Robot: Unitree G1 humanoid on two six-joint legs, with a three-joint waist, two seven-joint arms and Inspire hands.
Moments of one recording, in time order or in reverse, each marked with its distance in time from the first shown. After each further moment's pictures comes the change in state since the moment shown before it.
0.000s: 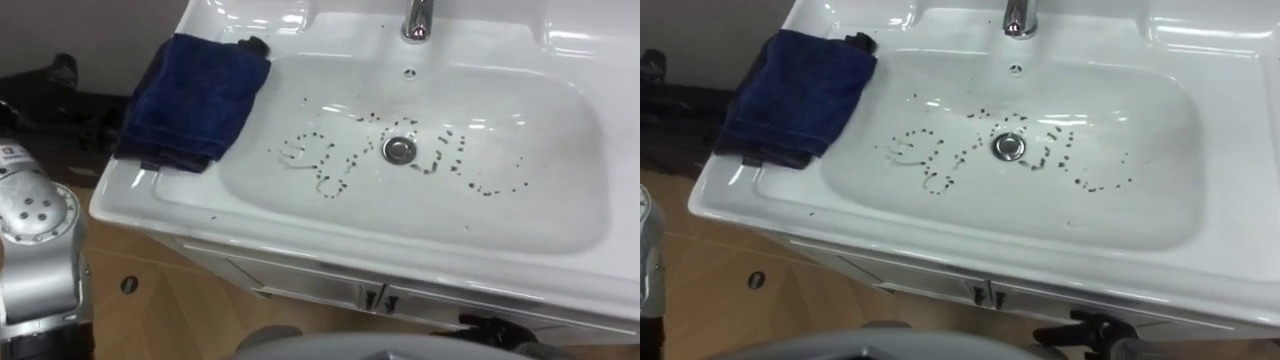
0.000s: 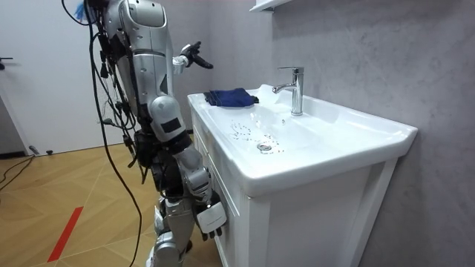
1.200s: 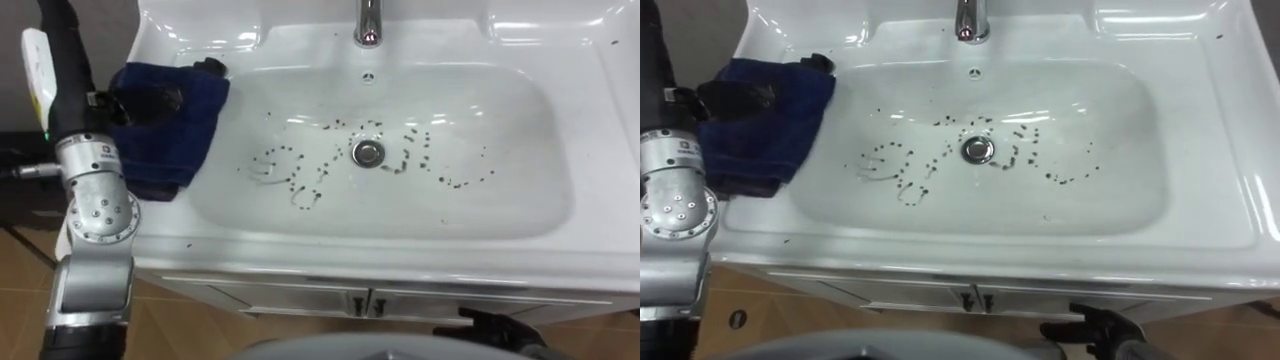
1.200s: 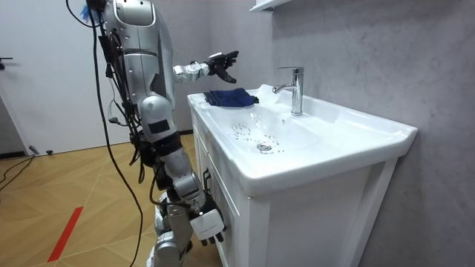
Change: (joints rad) left arm 0.000 -0.013 -0.210 0.106 0.143 -0.118 -0.146; right arm -0.016 -0.005 -0.029 0.085 -0.003 -0.095 0.011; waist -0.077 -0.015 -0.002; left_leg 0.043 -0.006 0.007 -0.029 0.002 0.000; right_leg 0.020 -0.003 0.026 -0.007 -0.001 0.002
